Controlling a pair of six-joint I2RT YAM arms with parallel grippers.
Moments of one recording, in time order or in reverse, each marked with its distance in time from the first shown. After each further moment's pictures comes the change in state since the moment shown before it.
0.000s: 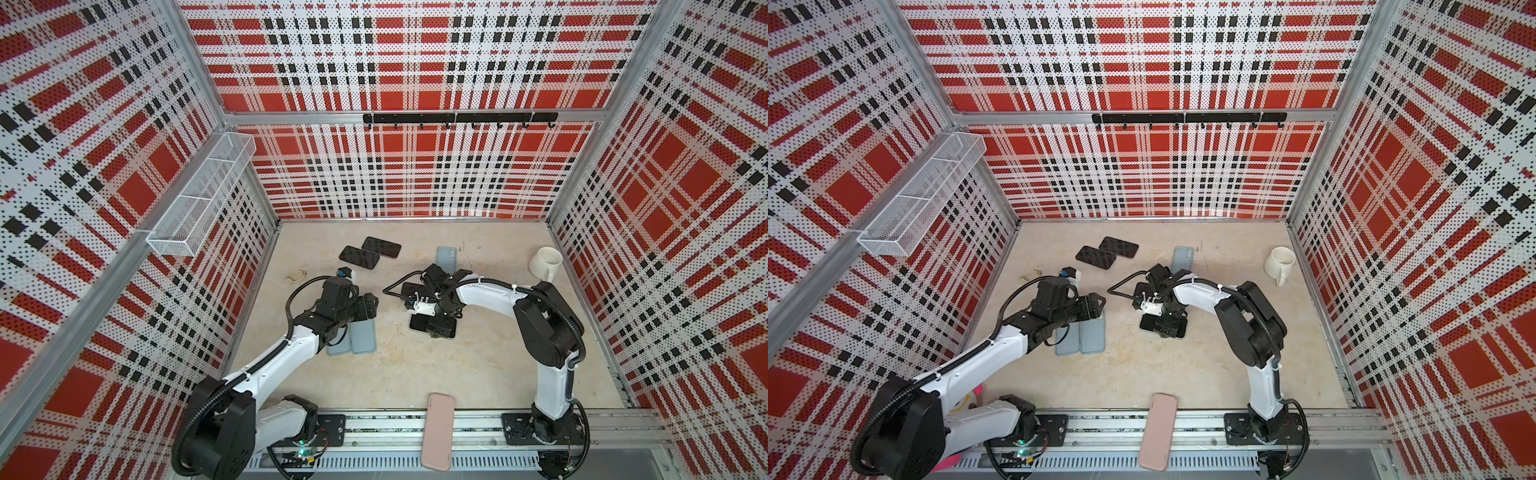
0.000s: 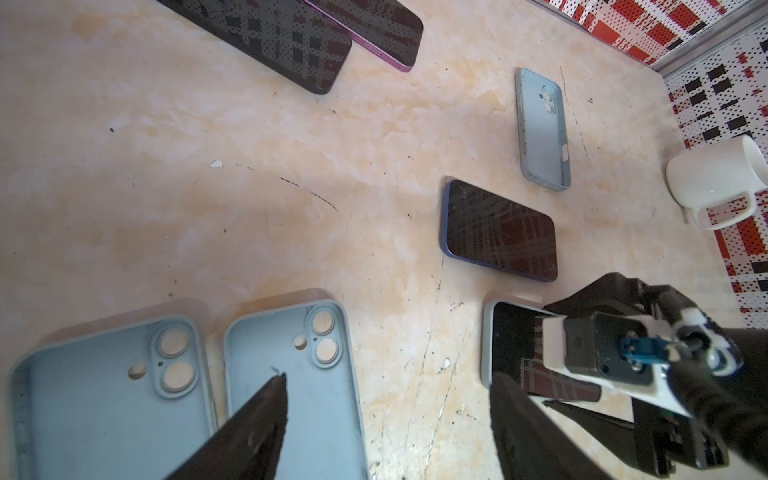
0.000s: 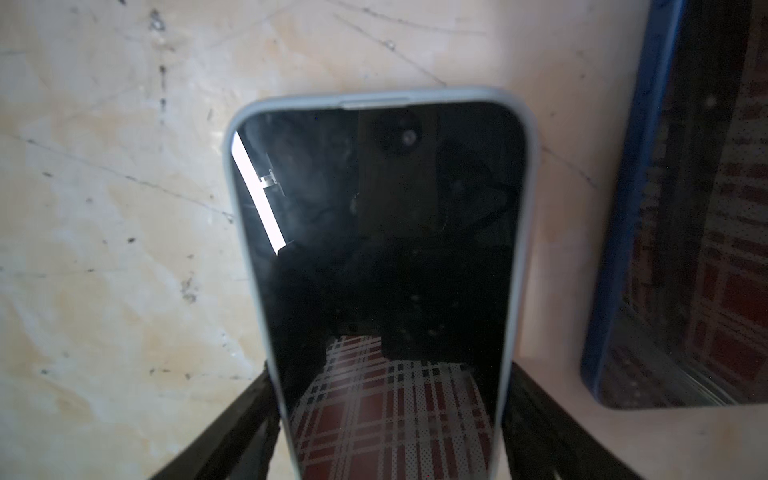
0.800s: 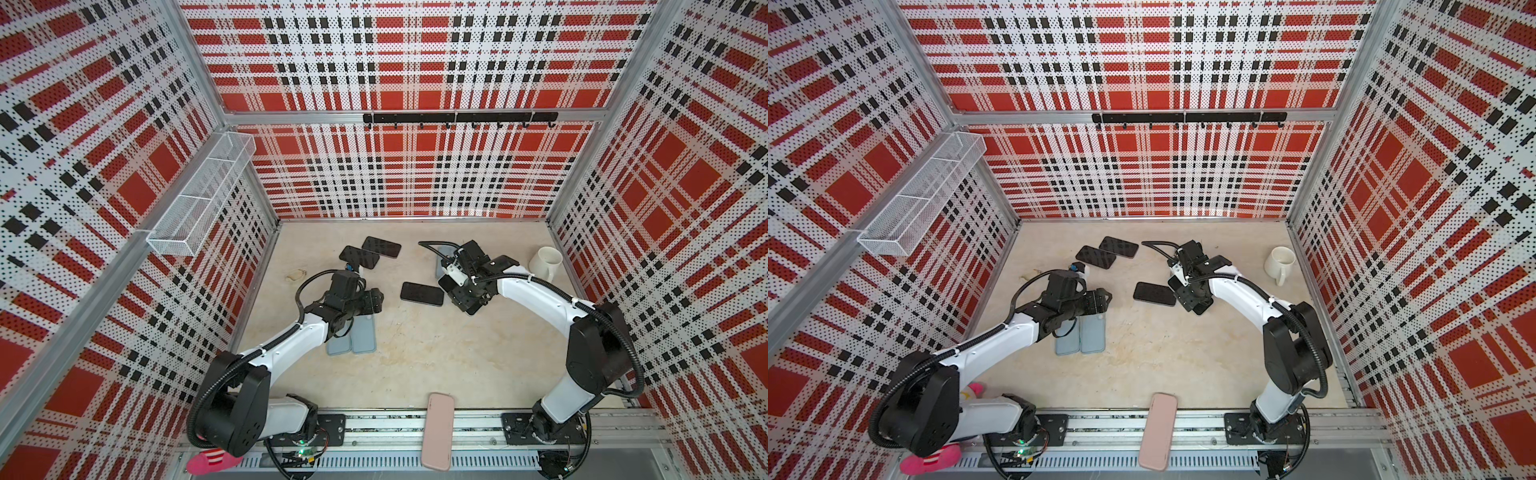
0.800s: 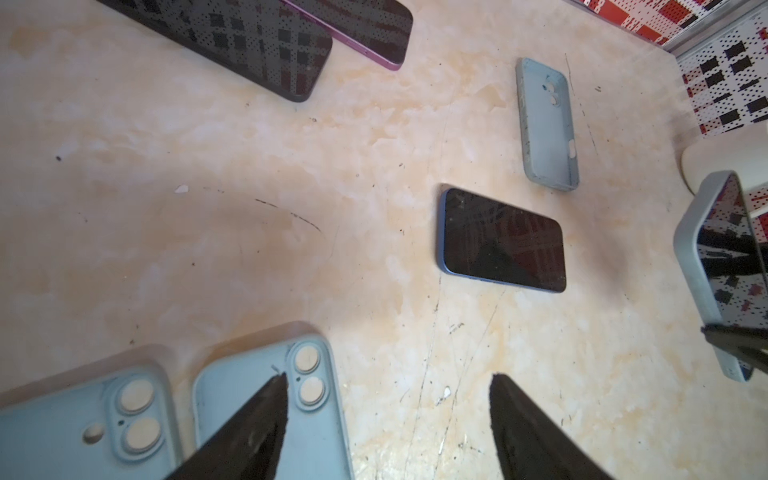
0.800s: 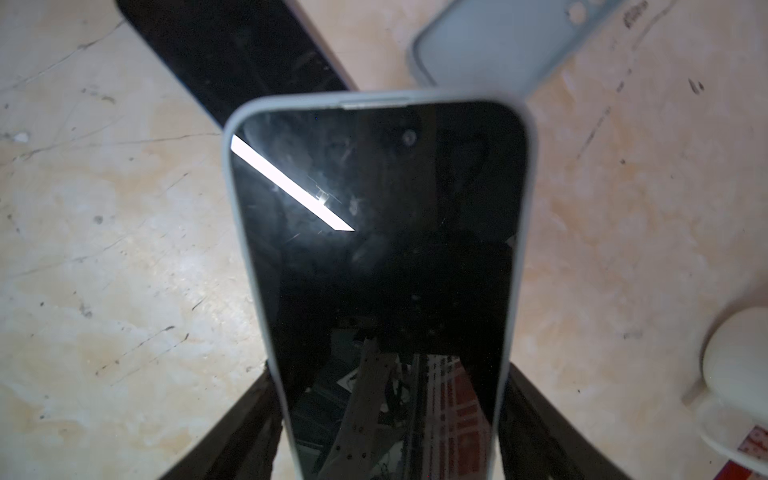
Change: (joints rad) left arm -0.039 0.140 0.074 0.050 -0.006 0.028; right arm -0.198 -0.278 -0.013 -0.031 0.206 0.440
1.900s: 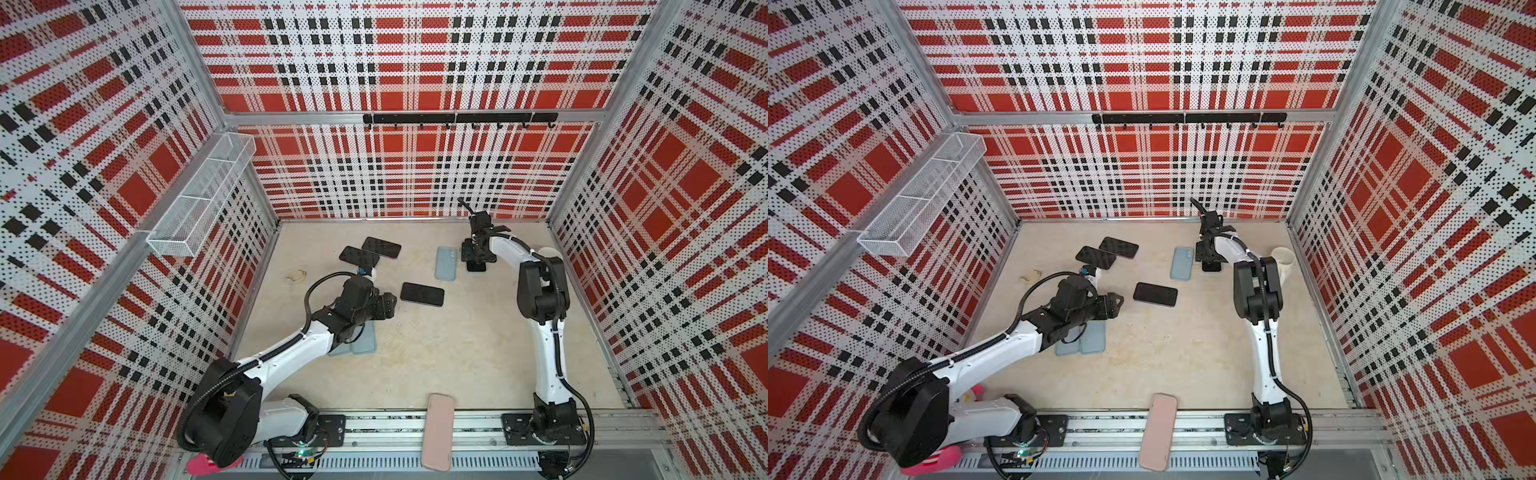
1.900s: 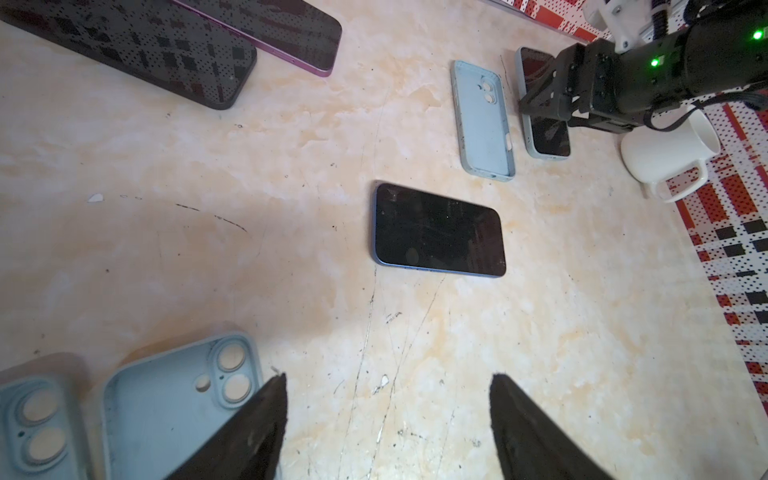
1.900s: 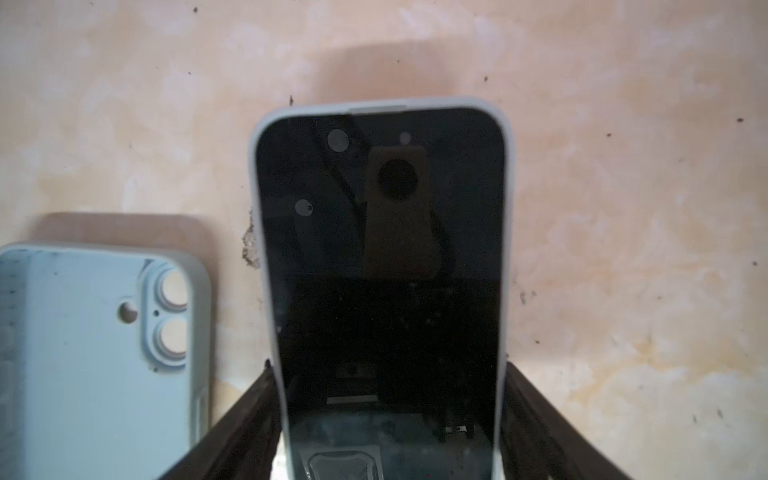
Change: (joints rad) left arm -0.142 -0.051 -0.016 0.035 -0.079 -0.060; right arm -0.289 0.684 0.645 0.101 0.024 0.416
